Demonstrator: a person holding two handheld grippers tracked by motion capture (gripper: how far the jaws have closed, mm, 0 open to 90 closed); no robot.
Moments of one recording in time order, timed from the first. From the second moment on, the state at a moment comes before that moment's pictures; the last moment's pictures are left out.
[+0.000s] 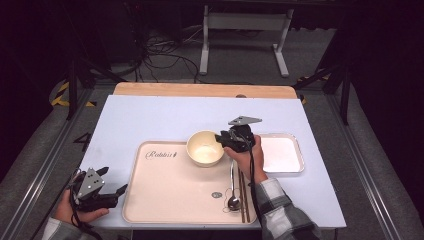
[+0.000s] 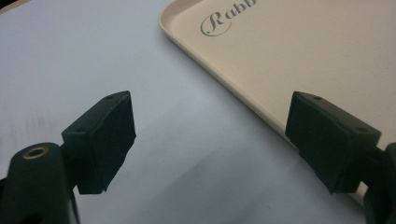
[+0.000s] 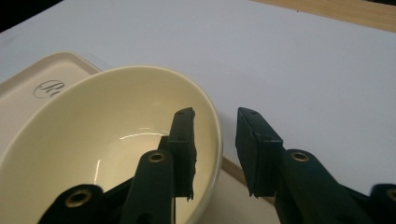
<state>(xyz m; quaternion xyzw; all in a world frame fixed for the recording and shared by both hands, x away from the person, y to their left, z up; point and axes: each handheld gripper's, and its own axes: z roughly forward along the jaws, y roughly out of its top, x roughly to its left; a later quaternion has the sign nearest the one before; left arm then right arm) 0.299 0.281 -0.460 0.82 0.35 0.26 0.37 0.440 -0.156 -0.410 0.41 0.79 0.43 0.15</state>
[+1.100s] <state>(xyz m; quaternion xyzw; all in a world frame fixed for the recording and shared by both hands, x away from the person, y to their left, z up) 0.299 0.280 -0.461 0.82 0.35 0.26 0.36 0.392 -0.240 -0.380 0.35 0.82 0.42 0.18</state>
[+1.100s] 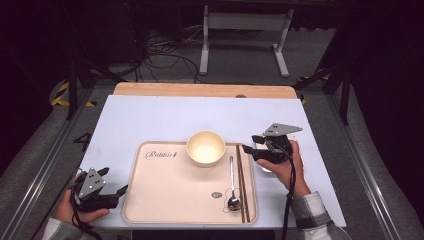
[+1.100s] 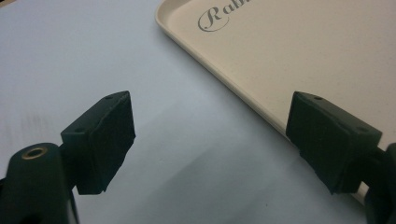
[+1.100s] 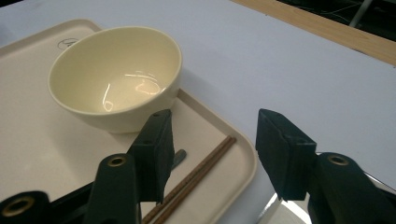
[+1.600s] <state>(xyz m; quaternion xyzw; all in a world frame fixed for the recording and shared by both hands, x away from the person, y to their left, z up) 0.298 0.280 -0.461 0.82 0.35 0.26 0.36 0.383 -0.286 -0.378 0.38 0.82 0.37 0.22</state>
